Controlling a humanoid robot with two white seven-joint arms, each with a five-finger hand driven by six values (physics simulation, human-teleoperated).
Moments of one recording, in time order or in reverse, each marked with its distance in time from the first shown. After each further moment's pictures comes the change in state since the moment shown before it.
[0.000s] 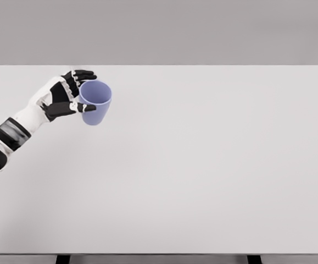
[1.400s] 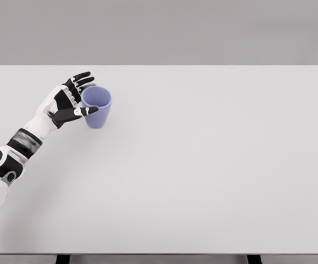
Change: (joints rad) left arm 0.021 -0.104 -0.012 0.145 0.026 -0.102 0.025; right arm 0.000 0.000 0.000 0.000 0.000 0.000 0.000
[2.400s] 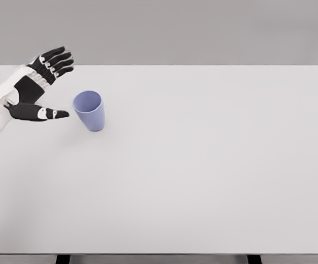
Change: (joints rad) left arm 0.037 0.277 0.066 -0.247 0.004 -0.229 -0.227; right arm 0.002 0.000 0.000 0.000 0.000 0.000 0.000
